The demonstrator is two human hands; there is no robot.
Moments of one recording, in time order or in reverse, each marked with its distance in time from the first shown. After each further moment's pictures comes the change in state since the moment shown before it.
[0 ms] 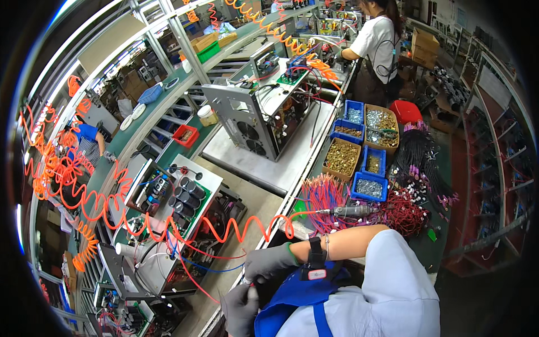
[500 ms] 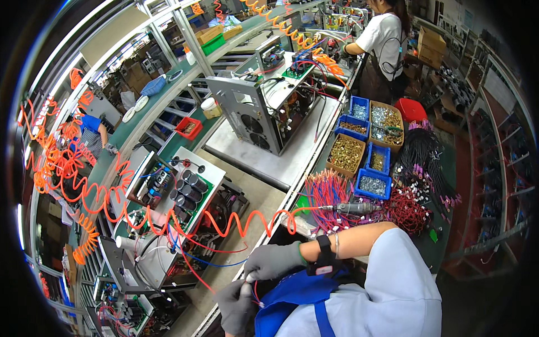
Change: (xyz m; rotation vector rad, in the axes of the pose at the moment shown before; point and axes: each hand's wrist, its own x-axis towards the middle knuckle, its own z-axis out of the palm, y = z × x) left_hand -0.004 -0.013 -0.004 -0.379 -0.069 -0.277; right_hand -0.003 0.017 0.008 -0.383 0.102 -0.310
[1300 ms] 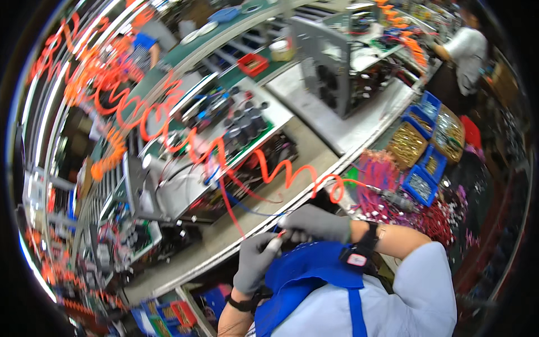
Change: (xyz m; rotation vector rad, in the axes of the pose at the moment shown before) left_hand 0.004 0.017 -0.012 -0.226 -0.071 -0.130; right_hand 0.005 -0.022 -0.004 0.883 0.092 0.633
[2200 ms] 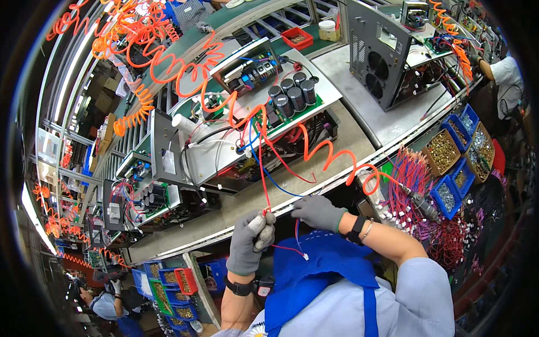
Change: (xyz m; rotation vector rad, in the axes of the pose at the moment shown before) left_hand -0.021 -0.005 -0.056 -0.637 0.148 -0.118; right_hand 0.119 0.070 0.014 -1.432 0.026 -0.950
